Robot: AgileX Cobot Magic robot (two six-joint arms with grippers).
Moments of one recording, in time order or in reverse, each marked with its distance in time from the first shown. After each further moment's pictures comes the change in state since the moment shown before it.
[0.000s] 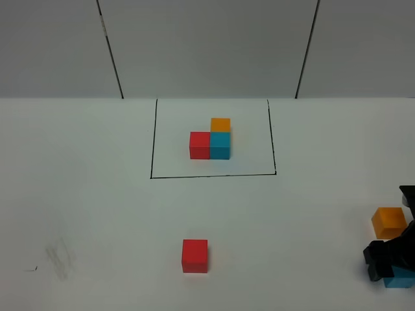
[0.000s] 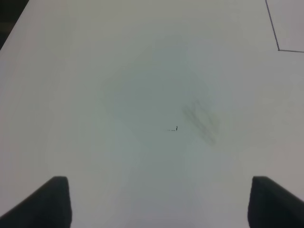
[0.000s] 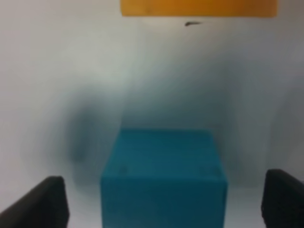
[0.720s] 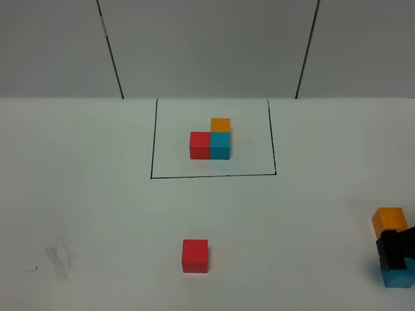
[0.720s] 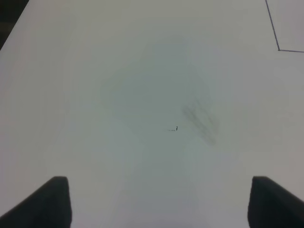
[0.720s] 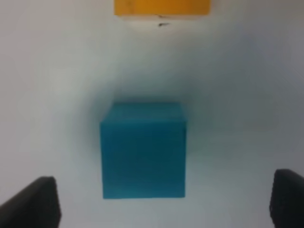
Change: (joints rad) left arm 0.000 0.000 0.000 0.000 0.000 0.000; right arm 0.009 -0.169 -0.002 -0.090 0.115 0.114
